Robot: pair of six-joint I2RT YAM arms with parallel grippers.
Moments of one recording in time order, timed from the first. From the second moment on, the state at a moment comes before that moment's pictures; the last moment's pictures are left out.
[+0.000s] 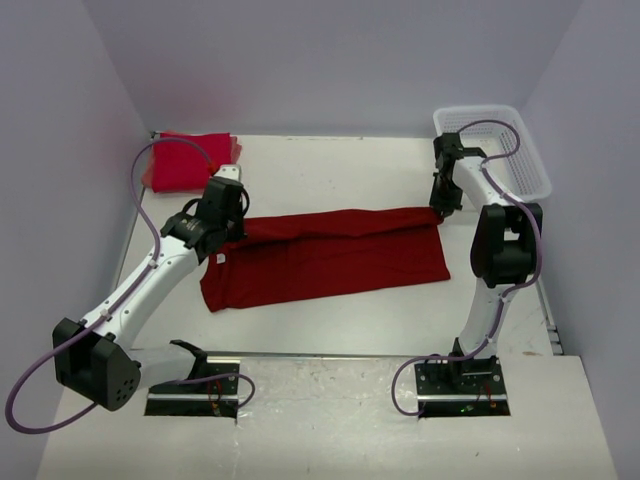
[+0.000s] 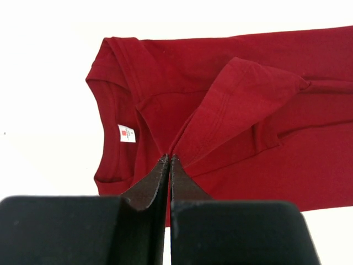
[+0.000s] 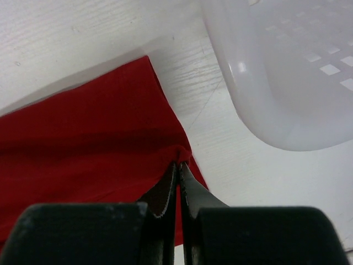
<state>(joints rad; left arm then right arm) -0.41 1.22 1.06 -0.68 -0.32 -0.34 0.05 2.01 1.65 -0.94 0.24 0.34</state>
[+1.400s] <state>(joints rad) -0.51 0.99 0.96 -0.79 -0.25 -0.54 0.16 1.89 1.67 -0.88 0.11 0.38</state>
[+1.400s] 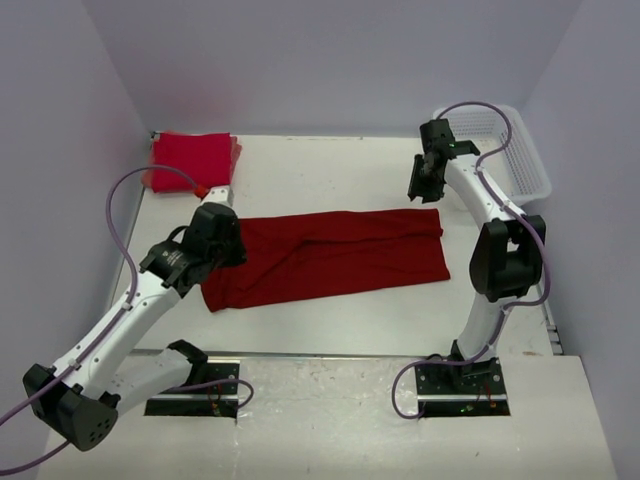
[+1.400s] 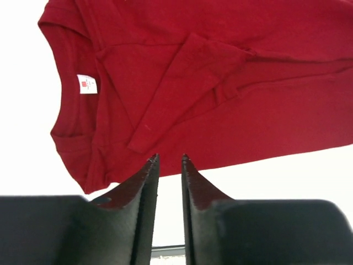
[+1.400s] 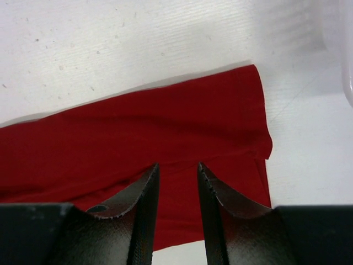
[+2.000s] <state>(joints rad) -0.47 1.72 1.26 -0.59 -0.11 -0.40 0.22 1.81 1.64 -0.86 0.09 0.35</state>
